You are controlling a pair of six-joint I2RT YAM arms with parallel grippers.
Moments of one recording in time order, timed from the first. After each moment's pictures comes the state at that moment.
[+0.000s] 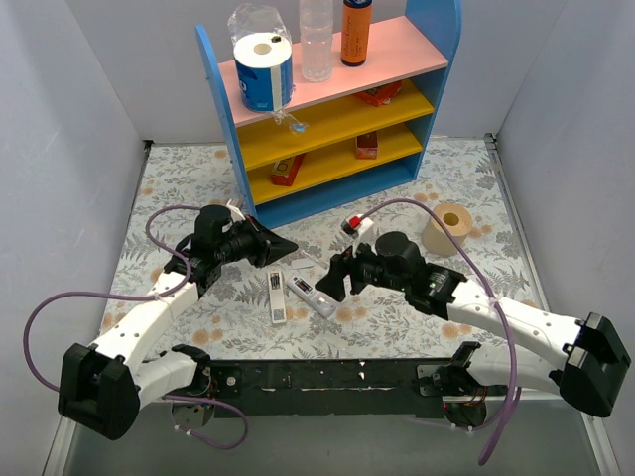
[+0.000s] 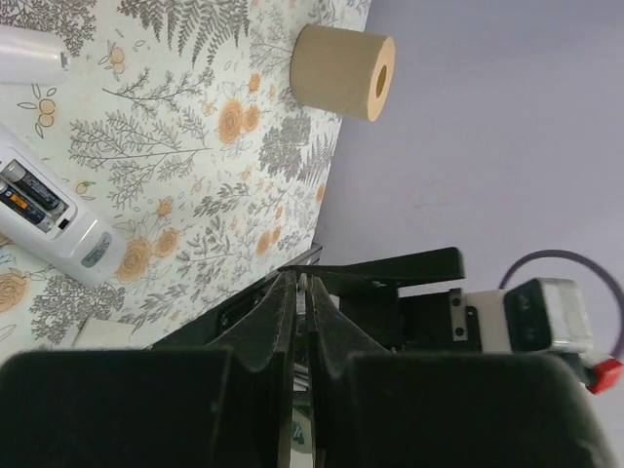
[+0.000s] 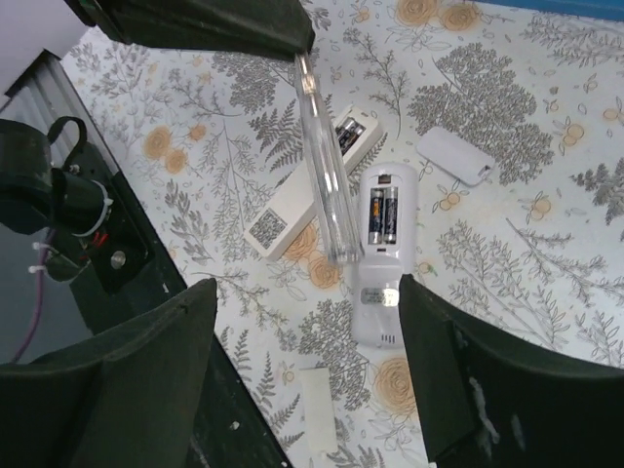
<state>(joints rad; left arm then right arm) -0.39 1.08 0.71 -0.14 0.52 -1.26 0.94 1.12 0.76 -0.07 -0.18 0.30</state>
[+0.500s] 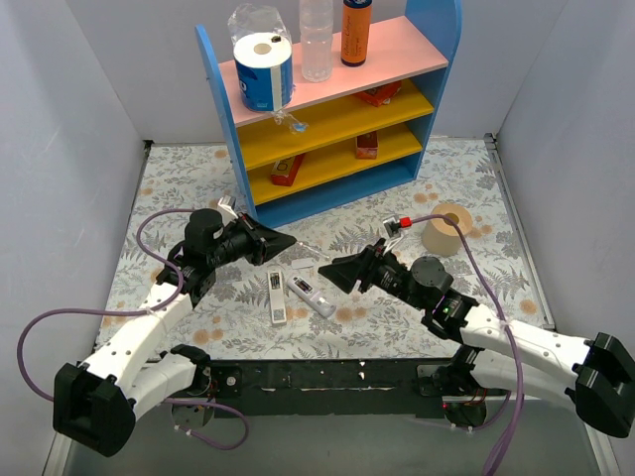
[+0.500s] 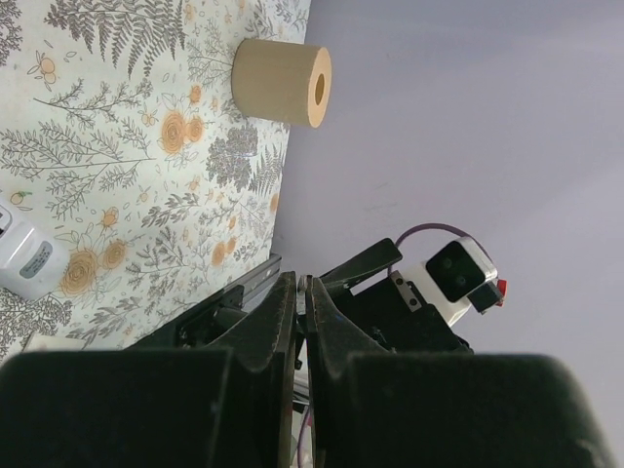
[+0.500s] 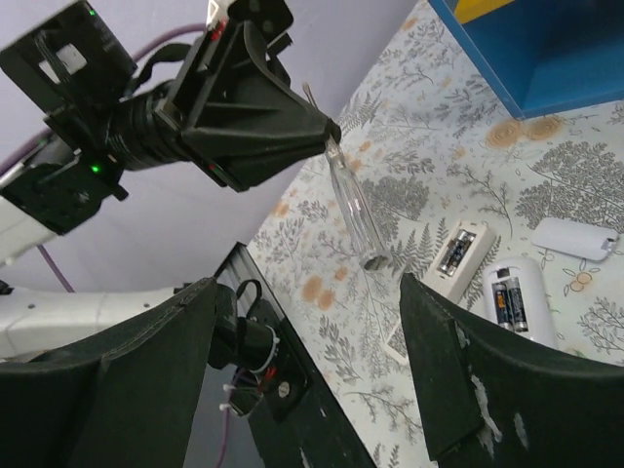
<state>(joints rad) -0.39 0.97 0.69 -0.07 0.49 -1.36 0.94 0.91 0.43 0.50 -0.09 0.81</state>
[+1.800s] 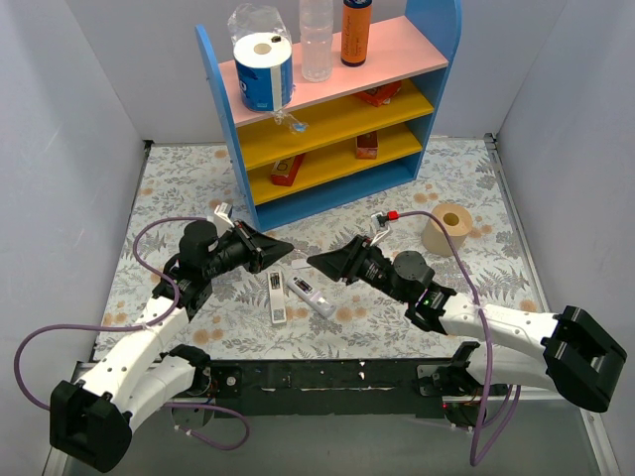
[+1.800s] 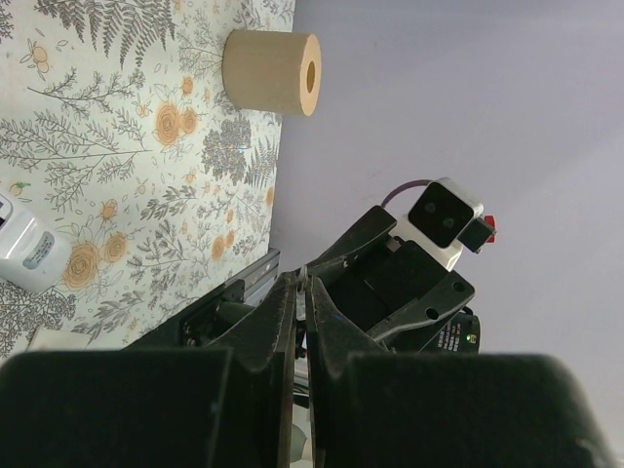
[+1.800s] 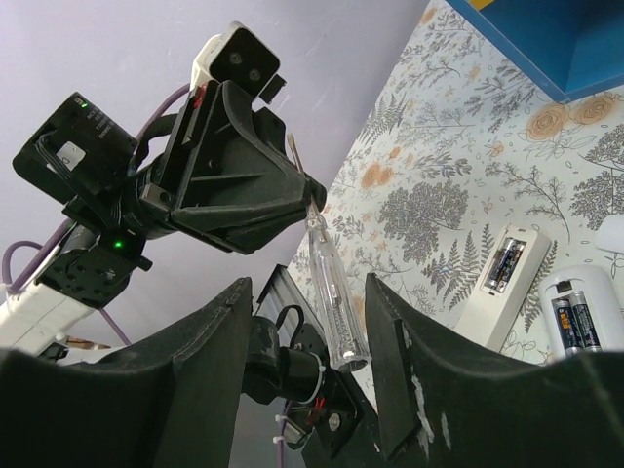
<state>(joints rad) -0.39 0.87 0.60 -0.02 0.50 -1.36 0.97 1.12 0.48 0.69 -0.04 0.99</state>
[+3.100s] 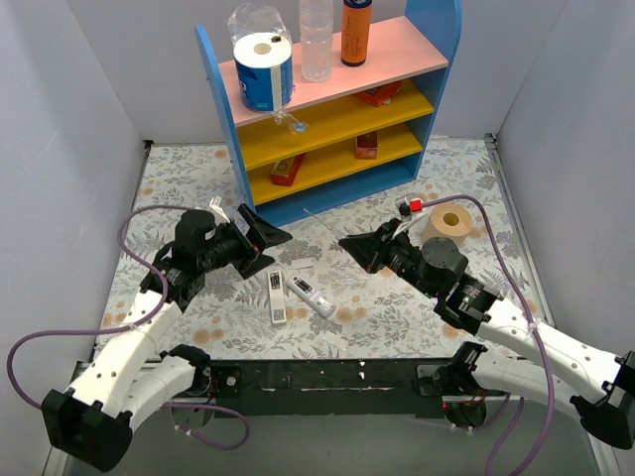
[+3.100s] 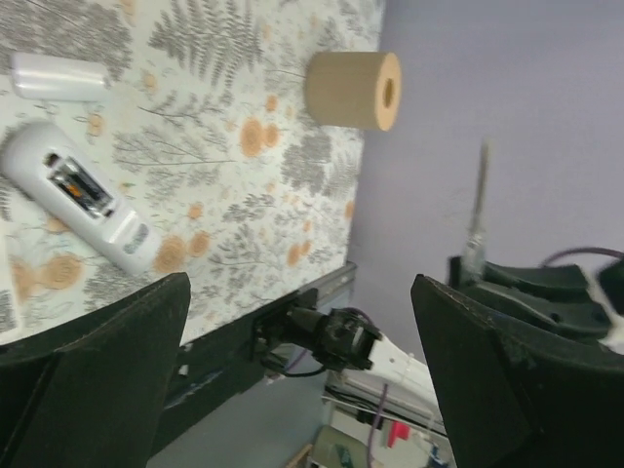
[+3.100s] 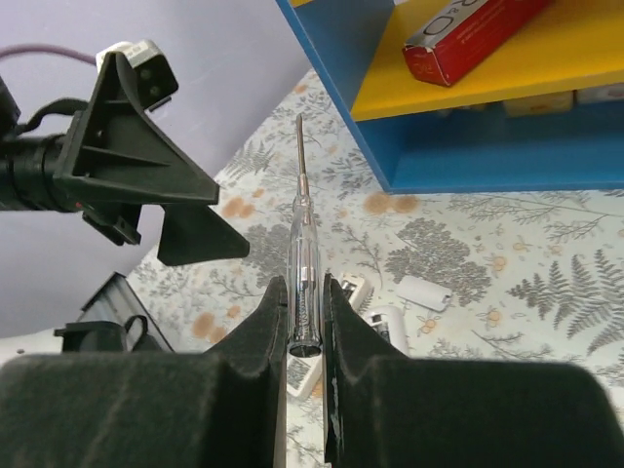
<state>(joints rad) -0.38 0.85 0.76 -0.34 0.42 -1.19 0.92 0.84 0.63 0.20 0.07 0.55</state>
